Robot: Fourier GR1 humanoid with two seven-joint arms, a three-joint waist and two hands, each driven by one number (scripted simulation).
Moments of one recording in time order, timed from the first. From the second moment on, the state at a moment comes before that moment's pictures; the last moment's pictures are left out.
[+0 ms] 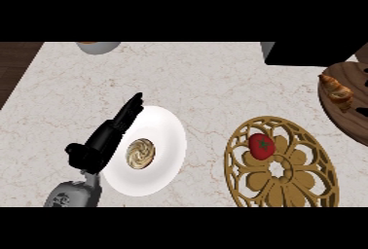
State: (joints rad) left arm -0.13 0.07 -0.13 -1.59 -0.03 -0.21 0.08; right arm -0.66 -0.69 -0.31 -0.60 0.80 0.06 -0.28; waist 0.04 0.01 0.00
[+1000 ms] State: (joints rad) left arm -0.12 0.06 -0.14 -1.61 -0.04 -0.21 0.08; right arm -0.79 -0.90 -0.66 -0.23 0.51 0.07 -0.47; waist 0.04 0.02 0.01
